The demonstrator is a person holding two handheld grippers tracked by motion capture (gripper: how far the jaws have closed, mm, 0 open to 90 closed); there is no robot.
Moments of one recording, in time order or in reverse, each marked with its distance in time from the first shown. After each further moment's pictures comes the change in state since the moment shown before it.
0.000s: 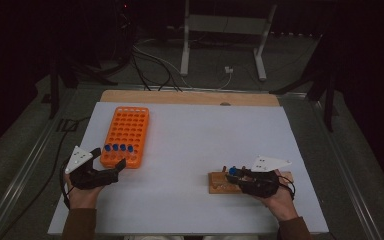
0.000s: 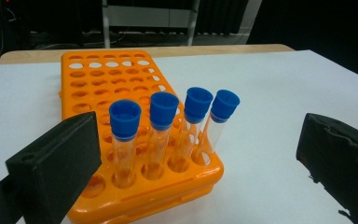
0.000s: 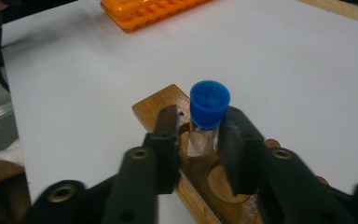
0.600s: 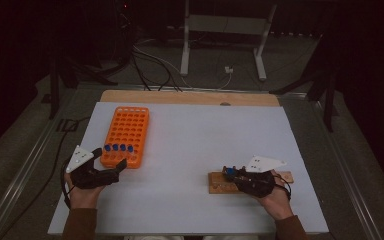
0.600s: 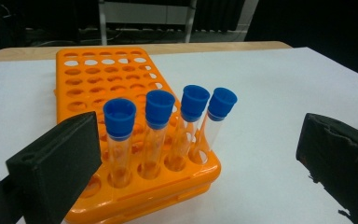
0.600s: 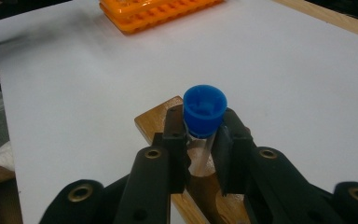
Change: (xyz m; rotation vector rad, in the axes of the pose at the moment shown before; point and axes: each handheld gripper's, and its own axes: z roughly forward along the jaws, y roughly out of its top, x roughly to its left) left arm -0.001 0.002 0.002 0.015 -0.013 0.005; right arm 0.006 0.007 0.007 -0.005 -0.015 -0.033
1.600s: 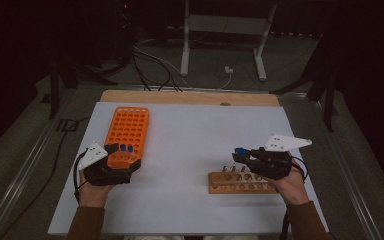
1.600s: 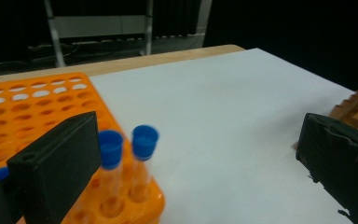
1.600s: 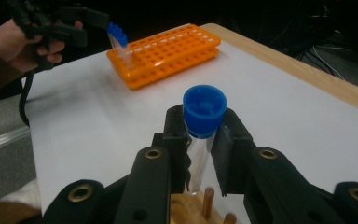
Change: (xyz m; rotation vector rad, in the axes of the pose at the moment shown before) left arm -0.028 0.017 0.015 -0.028 -0.166 0.092; right arm -0.021 0.055 -0.043 -0.118 0.031 0.011
